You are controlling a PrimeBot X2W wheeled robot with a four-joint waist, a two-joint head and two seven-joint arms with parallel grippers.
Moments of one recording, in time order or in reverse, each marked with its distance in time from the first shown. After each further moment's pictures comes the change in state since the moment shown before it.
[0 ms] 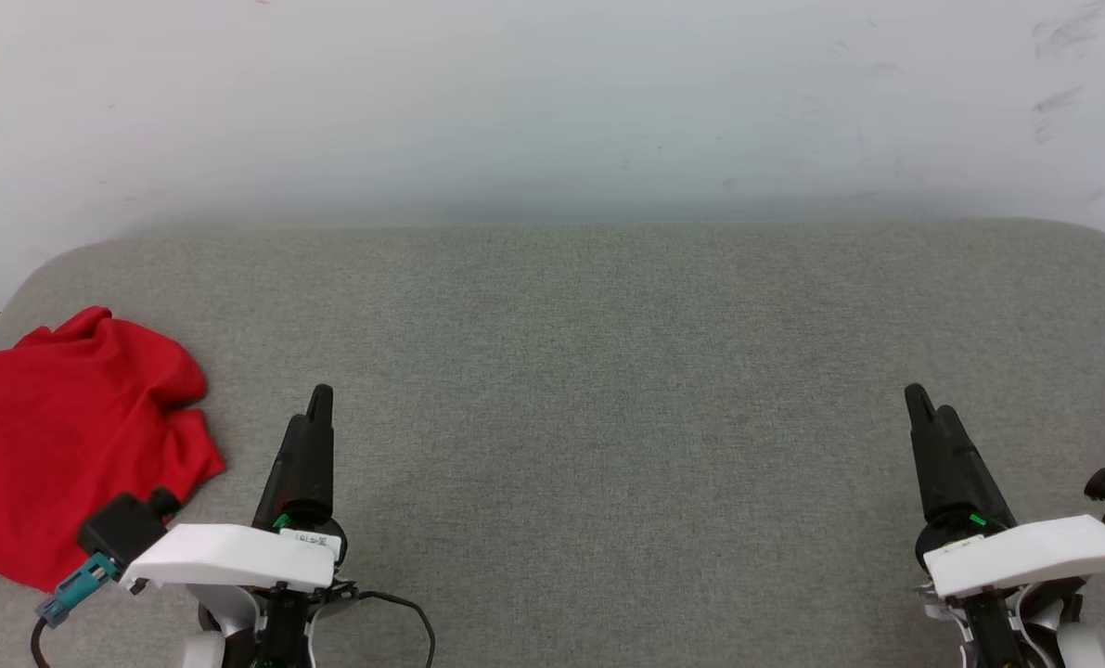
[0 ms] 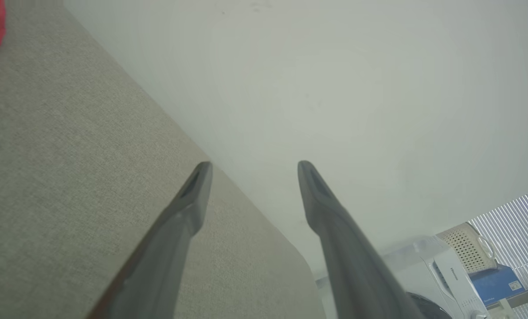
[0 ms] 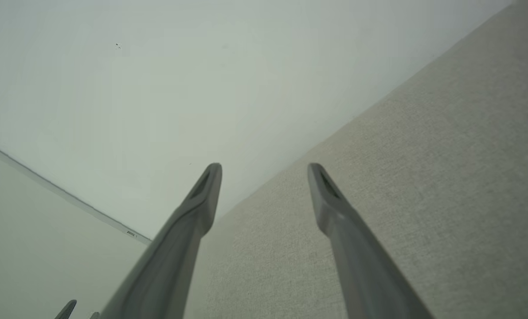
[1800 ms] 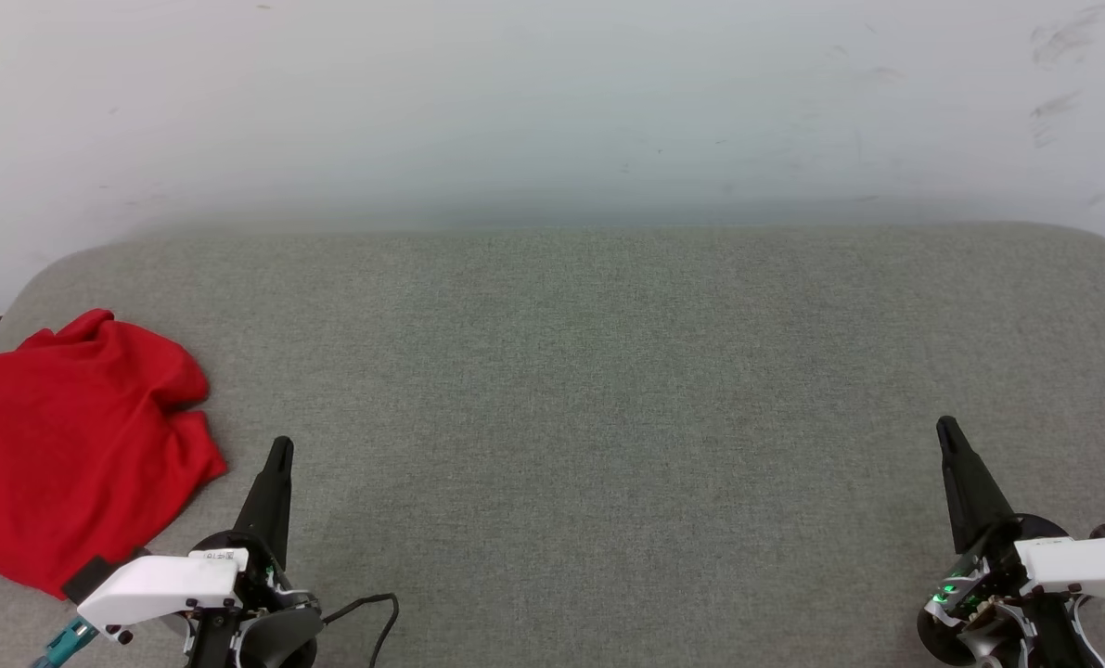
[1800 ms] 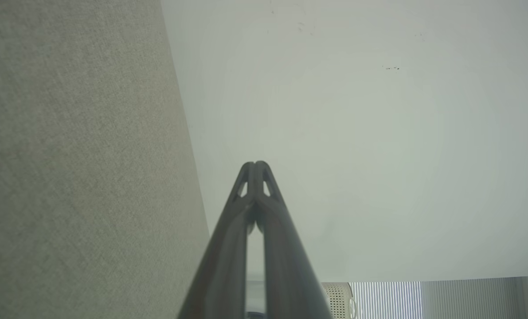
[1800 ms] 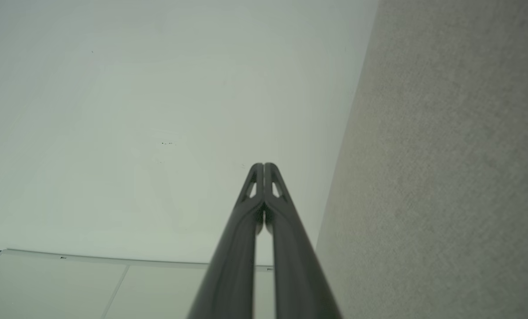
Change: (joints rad) left arm 0.004 0.002 0.104 0.096 -0.535 0.000 0.179; right arm -0.019 0.037 -0.101 0.102 0.678 0.000 0.170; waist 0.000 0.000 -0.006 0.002
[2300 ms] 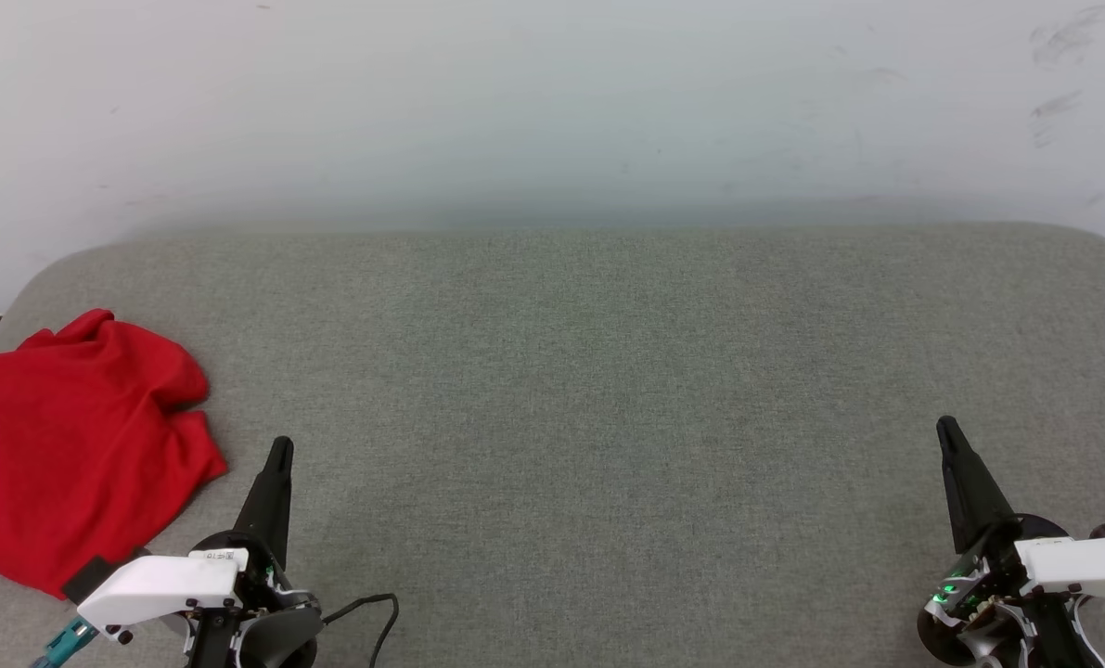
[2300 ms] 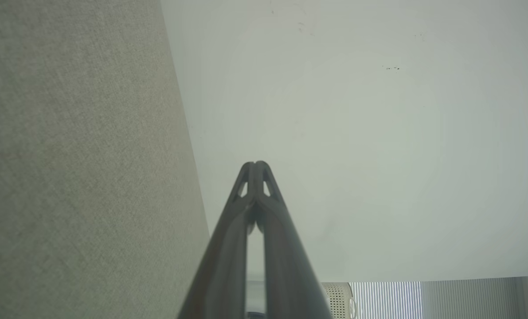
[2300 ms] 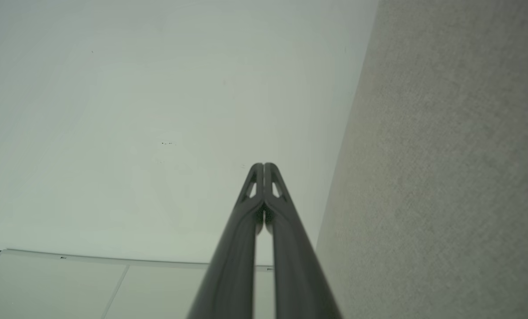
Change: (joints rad) left arm 0.000 0.000 0.001 0.000 0.000 0.000 0.000; right arm 0.000 0.000 0.000 0.000 0.000 0.000 0.000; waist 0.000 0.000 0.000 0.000
